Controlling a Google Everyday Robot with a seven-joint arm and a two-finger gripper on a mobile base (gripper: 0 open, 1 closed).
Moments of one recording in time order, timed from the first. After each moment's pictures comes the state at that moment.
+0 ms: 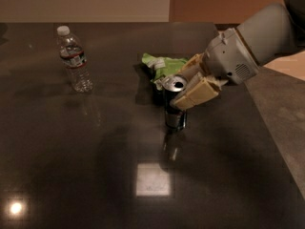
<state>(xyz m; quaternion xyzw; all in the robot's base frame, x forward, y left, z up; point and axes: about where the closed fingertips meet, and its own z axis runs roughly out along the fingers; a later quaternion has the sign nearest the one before) 0.459 -0.060 0.941 -0.66 0.64 0.26 0.30</state>
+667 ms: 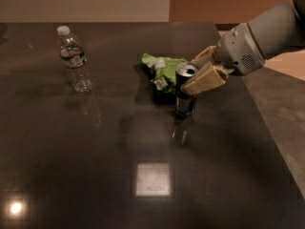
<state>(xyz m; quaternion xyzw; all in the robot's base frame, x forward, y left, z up) 0.513 -0.093 0.934 -0.61 0.68 0.24 0.32</state>
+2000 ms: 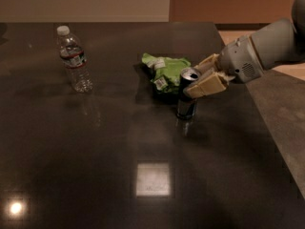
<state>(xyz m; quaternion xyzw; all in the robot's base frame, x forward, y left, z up) 0.525 -0.102 0.910 -0.58 0.70 0.27 0.33</state>
